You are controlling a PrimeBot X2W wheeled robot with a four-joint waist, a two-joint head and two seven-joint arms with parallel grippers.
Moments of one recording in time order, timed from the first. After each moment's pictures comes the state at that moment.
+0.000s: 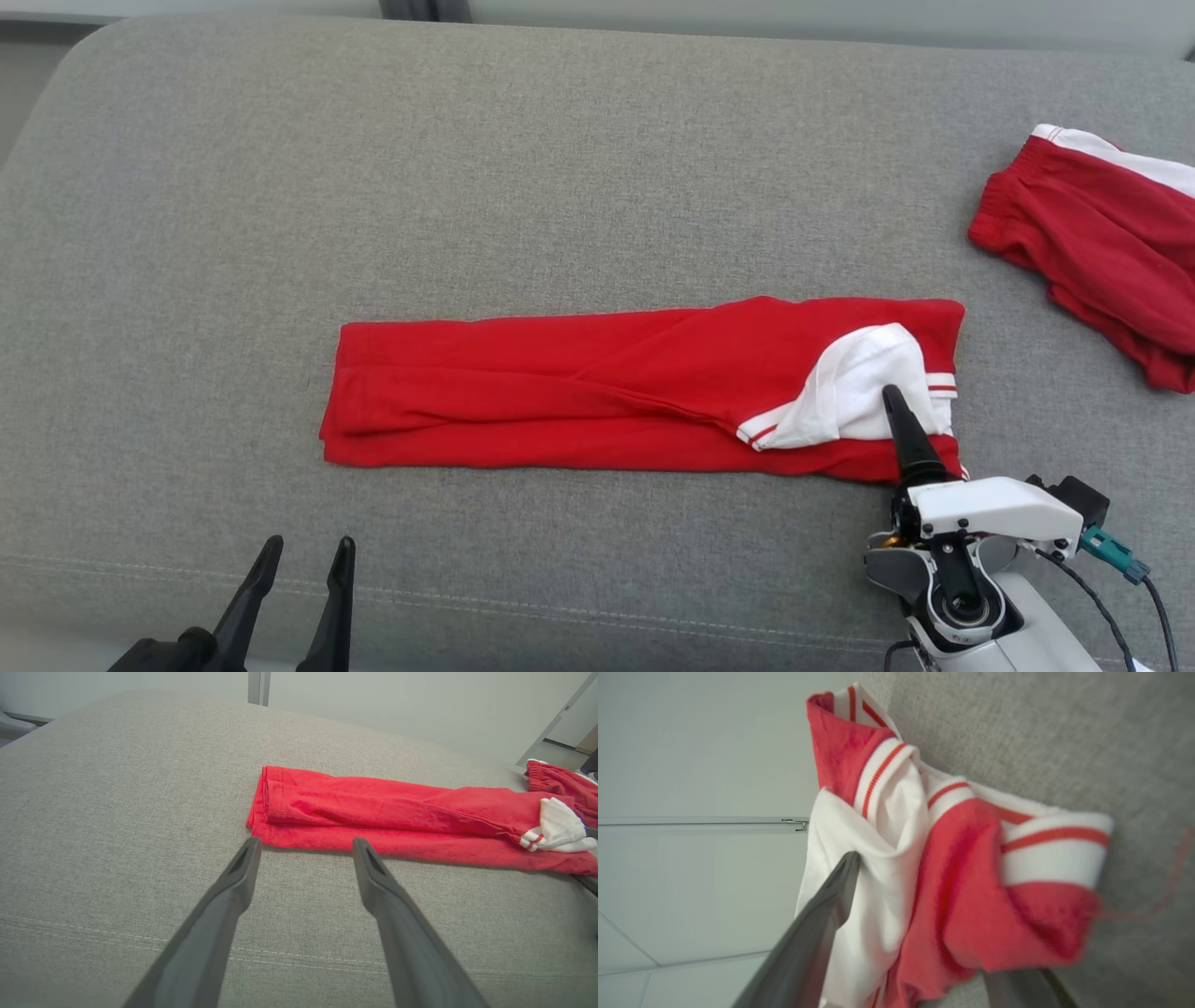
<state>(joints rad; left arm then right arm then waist) 0.26 0.25 -0.23 -0.09 -0.52 -0.06 -0.26 -0.14 -0.04 0.26 0.47 1.48 0.07 -0.22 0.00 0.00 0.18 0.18</state>
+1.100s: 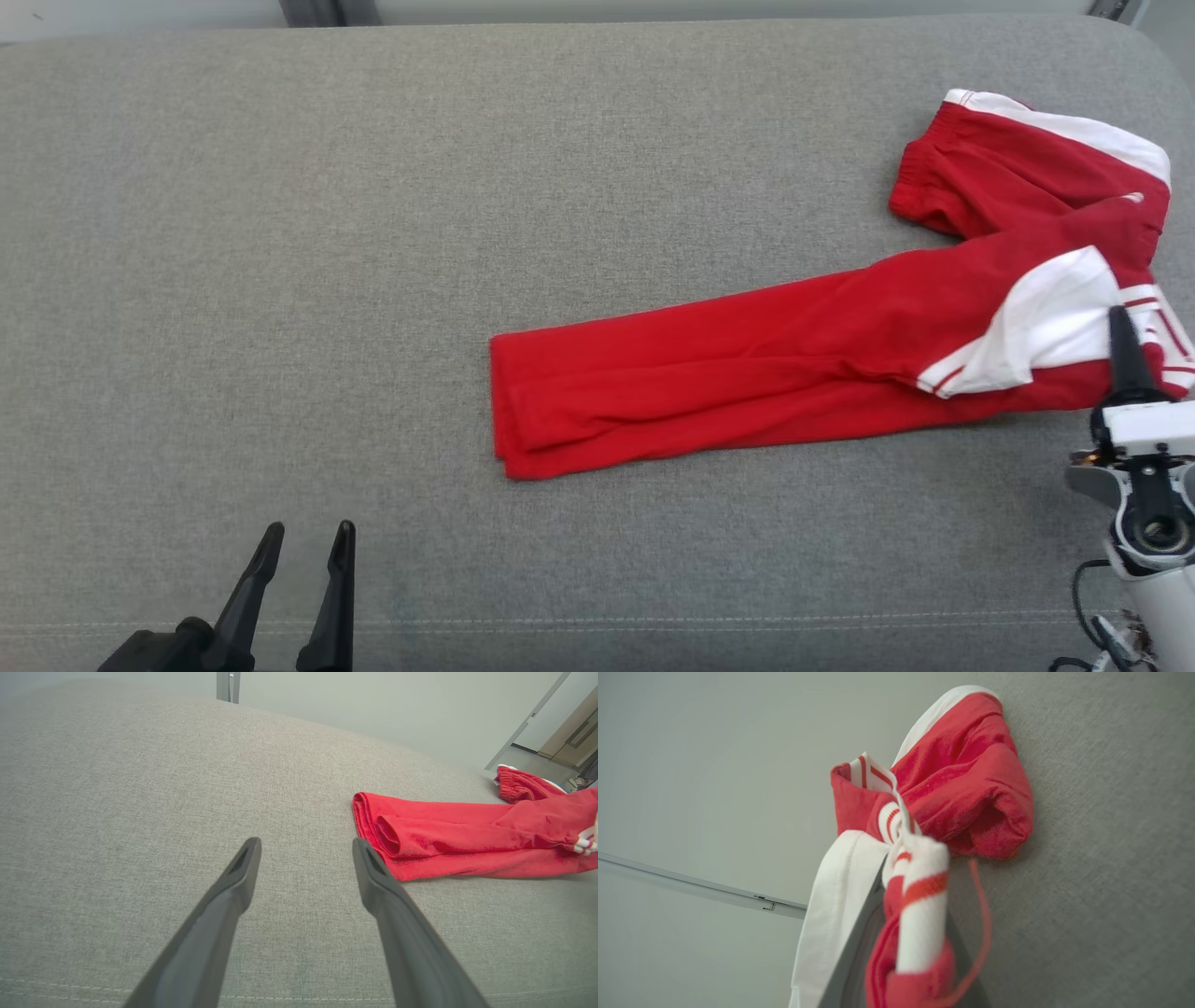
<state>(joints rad) 0.24 0.20 -0.20 -0.08 -0.53 -0.08 -0.26 -0.24 -0.28 0.14 0.51 1.33 0.11 -0.25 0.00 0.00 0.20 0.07</state>
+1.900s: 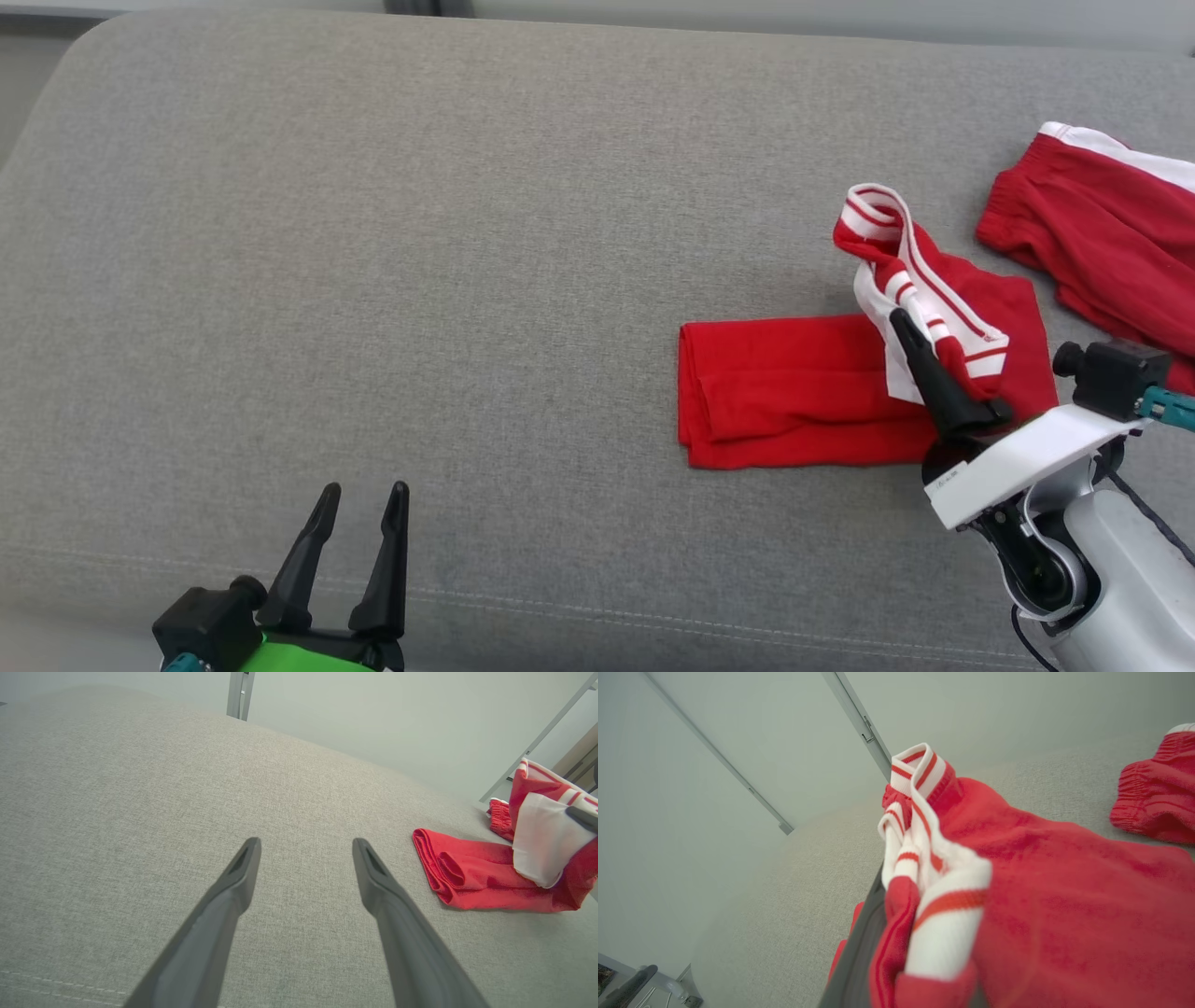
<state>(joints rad) 0.16 0.11 -0.25 -0.03 -0.53 -0.11 -0.26 -0.16 -0.36 0.42 0.13 0.82 0.11 -0.17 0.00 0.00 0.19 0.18</state>
